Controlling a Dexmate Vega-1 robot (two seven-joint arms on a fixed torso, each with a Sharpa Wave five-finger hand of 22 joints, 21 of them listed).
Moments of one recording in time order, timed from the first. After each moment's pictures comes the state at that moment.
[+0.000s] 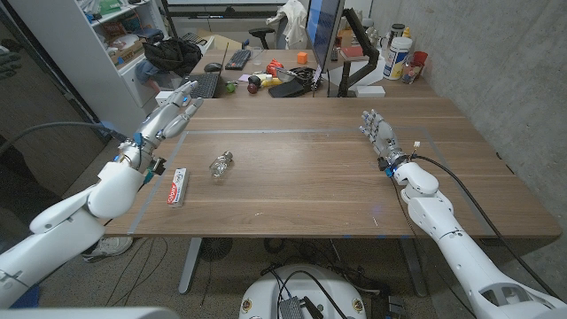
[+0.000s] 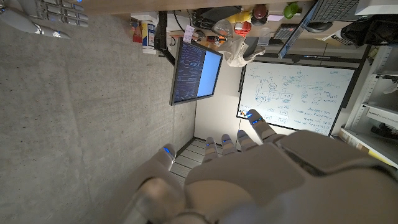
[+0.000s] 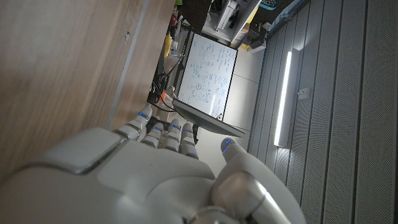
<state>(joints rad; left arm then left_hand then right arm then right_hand) 1.50 0.95 -0.16 -2.02 0.21 -0.12 0.36 0.03 0.08 0.44 0.18 0.24 -0.11 -0.11 0.20 0.18 -0.14 -0.07 0.19 0.18 -0.17 -0.03 0.20 0.18 -0.17 -0.03 0.65 0.18 -0.93 -0.32 -0.13 -1.36 0.41 0.21 0.19 0.06 0.09 0.37 0.15 0.19 0.09 -0.01 0.19 0.18 0.07 -0.02 0.20 0.18 -0.06 -0.03 0.18 0.17 -0.02 -0.03 0.33 0.19</state>
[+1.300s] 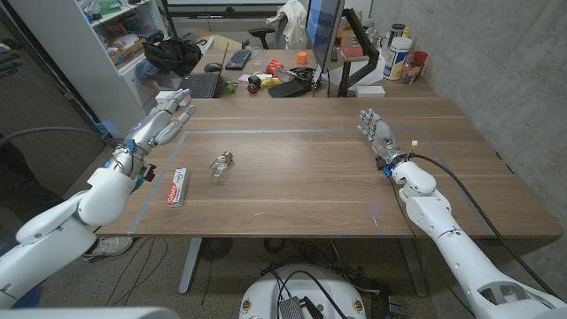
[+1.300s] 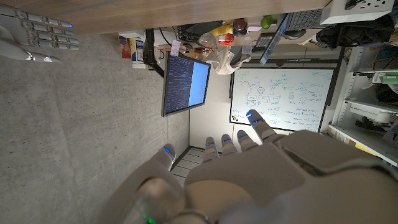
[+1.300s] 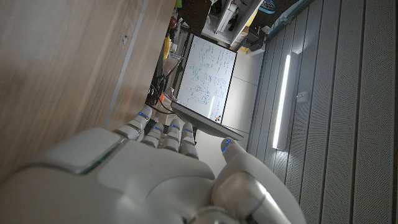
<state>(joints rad) 1.56 0.91 -0.23 -2.02 0.28 -0.08 0.32 0.03 0.08 0.44 0.18 0.24 -0.10 -0.12 0.20 0.18 -0.14 -0.08 0.19 0.18 -0.17 -0.03 0.20 0.18 -0.17 -0.03 0.65 0.18 -0.92 -0.31 -0.14 -1.36 0.40 0.22 0.19 0.06 0.09 0.37 0.15 0.19 0.09 -0.01 0.19 0.18 0.07 -0.02 0.20 0.18 -0.06 -0.03 0.18 0.17 -0.02 -0.03 0.33 0.19</state>
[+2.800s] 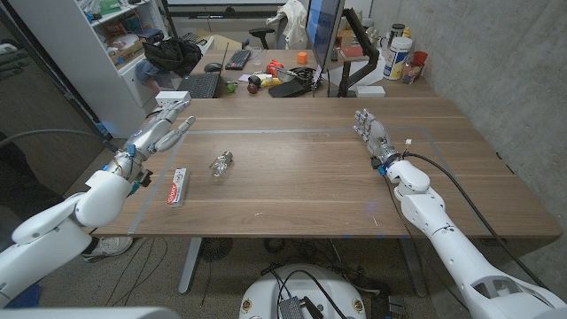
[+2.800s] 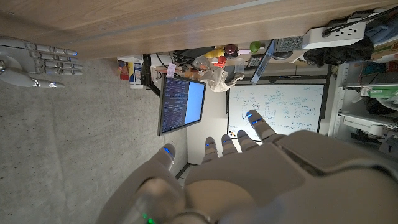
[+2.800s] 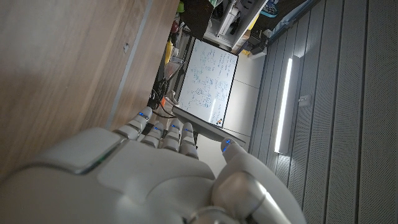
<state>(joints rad) 1.57 0.95 -0.22 -1.98 0.28 -0.05 0.28 0.03 0.08 0.44 0.18 0.24 -0.10 -0.12 0.19 0.18 -0.15 -0.08 0.19 0.18 -0.17 -0.03 0.19 0.18 -0.17 -0.03 0.64 0.18 -0.89 -0.30 -0.17 -1.32 0.38 0.22 0.18 0.06 0.09 0.37 0.15 0.19 0.09 -0.01 0.19 0.18 0.07 -0.02 0.20 0.18 -0.06 -0.03 0.18 0.17 -0.02 -0.03 0.32 0.19</state>
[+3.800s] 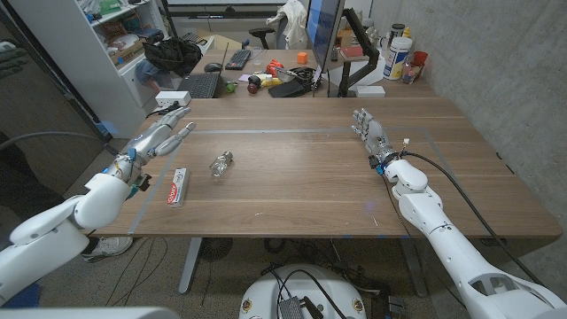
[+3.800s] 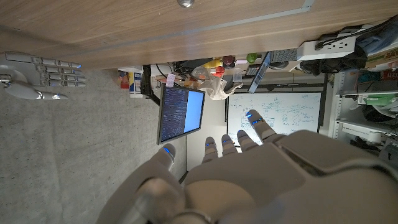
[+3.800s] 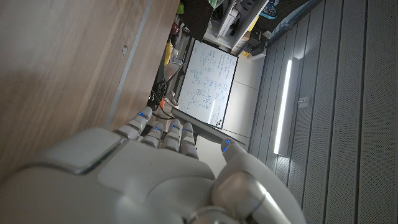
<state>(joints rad) 1.59 0.97 -0.22 -1.97 0.27 -0.04 0.27 0.03 0.08 0.44 0.18 0.24 -0.10 -0.12 0.19 0.18 -0.15 -0.07 0.19 0.18 -0.17 -0.03 0.19 0.18 -0.17 -0.03 0.64 0.18 -0.88 -0.29 -0.17 -1.31 0.37 0.22 0.18 0.06 0.09 0.37 0.15 0.19 0.09 -0.01 0.19 0.18 0.07 -0.02 0.20 0.18 -0.06 -0.03 0.18 0.17 -0.02 -0.03 0.33 0.19</state>
